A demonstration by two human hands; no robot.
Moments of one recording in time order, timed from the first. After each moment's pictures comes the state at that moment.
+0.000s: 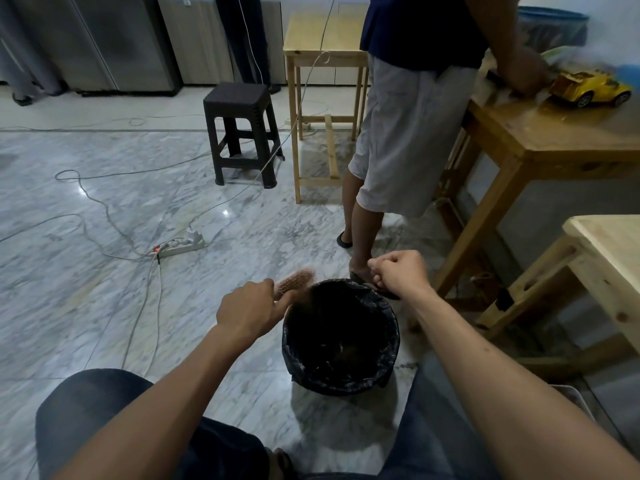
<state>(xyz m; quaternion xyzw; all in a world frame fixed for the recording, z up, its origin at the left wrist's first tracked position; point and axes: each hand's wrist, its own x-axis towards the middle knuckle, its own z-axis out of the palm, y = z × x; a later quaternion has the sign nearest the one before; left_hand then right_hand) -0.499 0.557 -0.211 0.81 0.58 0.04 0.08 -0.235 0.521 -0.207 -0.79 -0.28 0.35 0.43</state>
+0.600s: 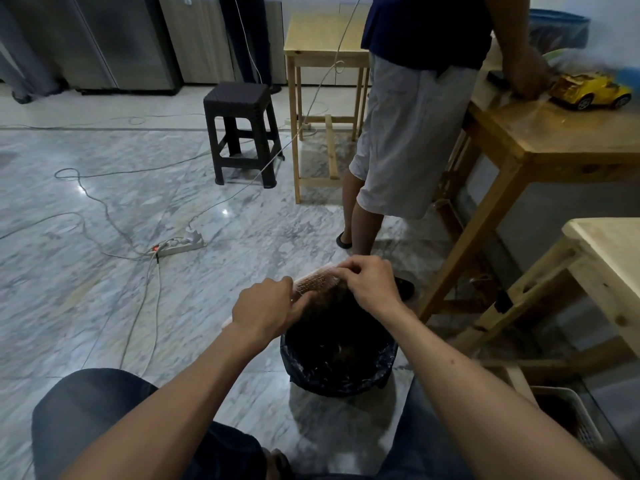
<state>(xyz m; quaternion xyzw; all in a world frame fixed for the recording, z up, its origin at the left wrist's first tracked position) -0.476 0.548 -0.203 0.84 0.54 0.05 0.03 -0.277 0.519 -0.207 -0.74 -0.52 0.23 0.36</state>
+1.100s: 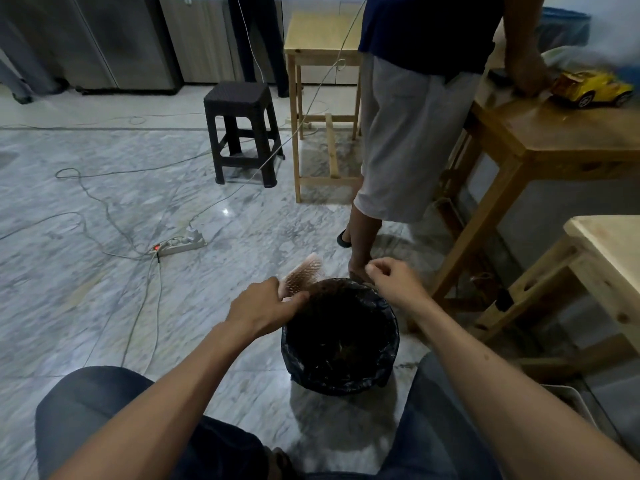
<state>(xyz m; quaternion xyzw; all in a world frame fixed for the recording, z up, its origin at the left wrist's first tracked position) -0.488 0.558 -0.210 0.78 0.59 0.05 0.21 -0.232 0.508 -0.216 -0.79 -0.43 0.32 0.30</state>
